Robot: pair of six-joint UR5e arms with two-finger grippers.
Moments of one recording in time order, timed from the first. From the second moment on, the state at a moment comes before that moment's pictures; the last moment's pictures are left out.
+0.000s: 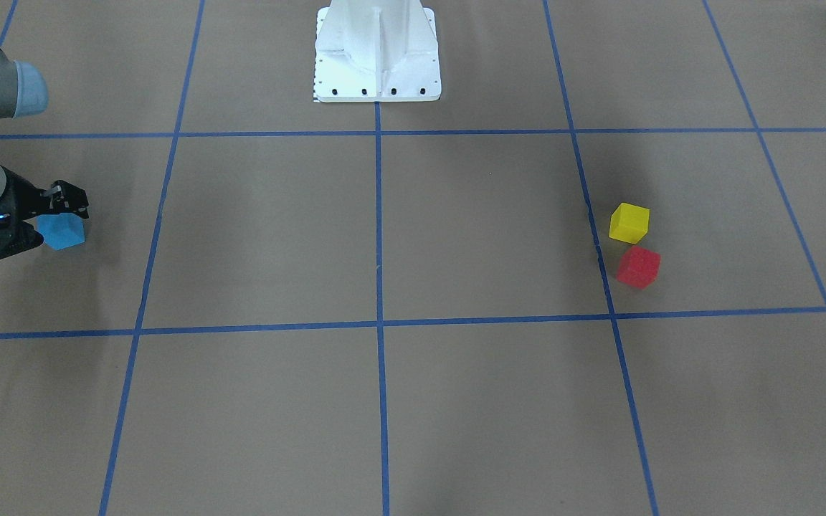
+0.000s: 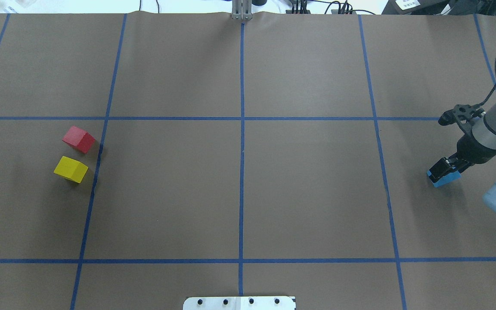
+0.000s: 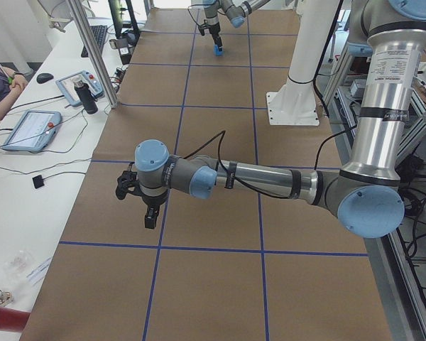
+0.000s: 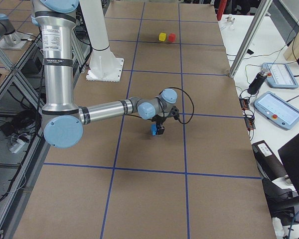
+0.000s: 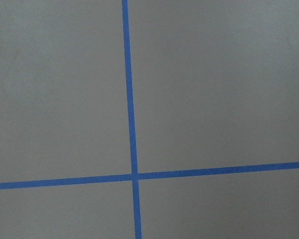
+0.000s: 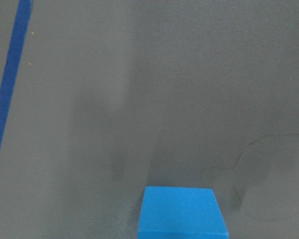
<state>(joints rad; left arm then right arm) -1.50 -1.68 -1.58 -1.75 -2.33 -0.18 0.93 -1.57 1.70 -1.36 2.30 0.36</state>
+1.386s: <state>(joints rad) -1.50 -1.70 -1.53 -1.78 -2.32 -0.18 0.97 -0.88 1.50 -1.86 2.34 0.42</state>
